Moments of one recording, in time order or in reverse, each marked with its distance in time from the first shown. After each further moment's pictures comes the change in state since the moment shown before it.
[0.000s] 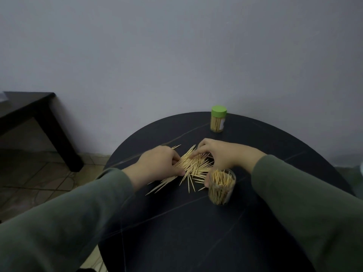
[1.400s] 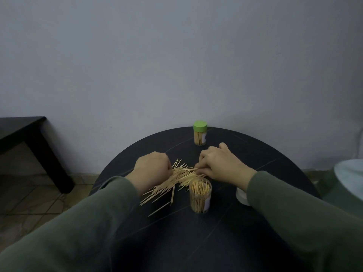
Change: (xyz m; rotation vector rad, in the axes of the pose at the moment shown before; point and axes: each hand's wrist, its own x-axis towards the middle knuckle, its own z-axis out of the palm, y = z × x) left_hand 0.006 0.036 -0.015 0.156 0.108 -0.057; right_hand -0.053 0.012 0.003 -0.364 0.382 -0.014
